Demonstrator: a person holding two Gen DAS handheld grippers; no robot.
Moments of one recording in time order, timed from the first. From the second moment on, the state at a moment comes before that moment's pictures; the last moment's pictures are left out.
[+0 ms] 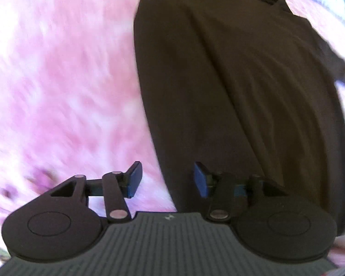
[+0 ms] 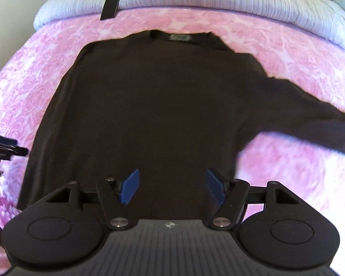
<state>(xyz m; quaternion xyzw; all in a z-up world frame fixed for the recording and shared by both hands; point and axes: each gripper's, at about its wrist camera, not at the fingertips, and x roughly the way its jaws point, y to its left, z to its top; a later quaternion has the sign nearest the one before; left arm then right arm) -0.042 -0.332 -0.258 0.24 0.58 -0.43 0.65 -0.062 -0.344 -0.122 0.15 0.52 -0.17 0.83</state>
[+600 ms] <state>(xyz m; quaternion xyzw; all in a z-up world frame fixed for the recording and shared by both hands) 0.103 -0.268 -0.139 0.23 0.51 -0.47 0.68 0.004 -0.196 -0.136 0.16 0.54 -0.11 0.82</state>
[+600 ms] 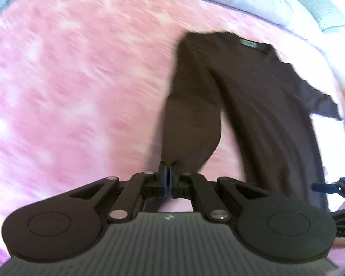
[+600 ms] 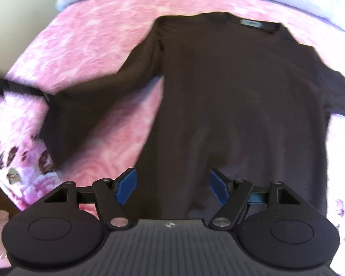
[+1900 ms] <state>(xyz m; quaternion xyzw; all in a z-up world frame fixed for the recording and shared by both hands) 0.382 -0.161 -0.190 0.10 0.61 -0.54 0.57 0.215 -0.030 -0.150 0.17 0.55 -0.16 0.80</state>
